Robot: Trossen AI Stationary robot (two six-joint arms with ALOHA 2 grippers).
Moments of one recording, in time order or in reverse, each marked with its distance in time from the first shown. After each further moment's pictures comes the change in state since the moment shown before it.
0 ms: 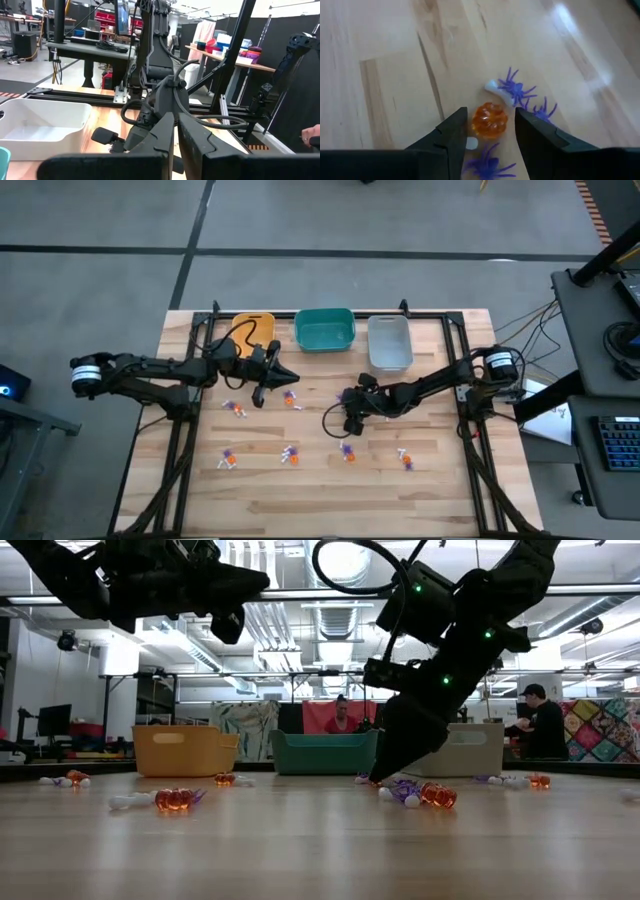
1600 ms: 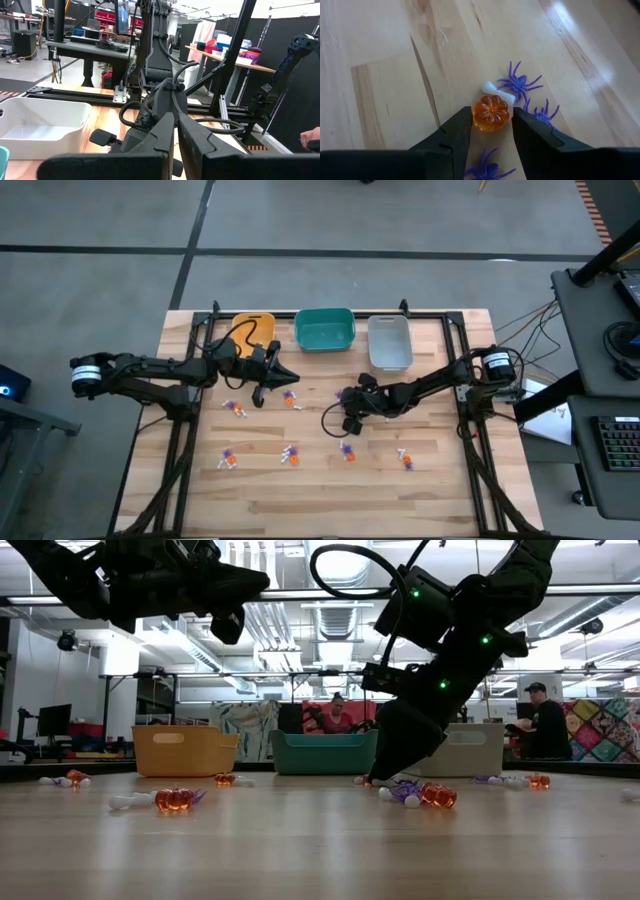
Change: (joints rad) left arm 0.000 0.000 0.002 -0.003 0.000 -0.008; right arm -0.001 0.023 0.000 0.021 -0.001 0.024
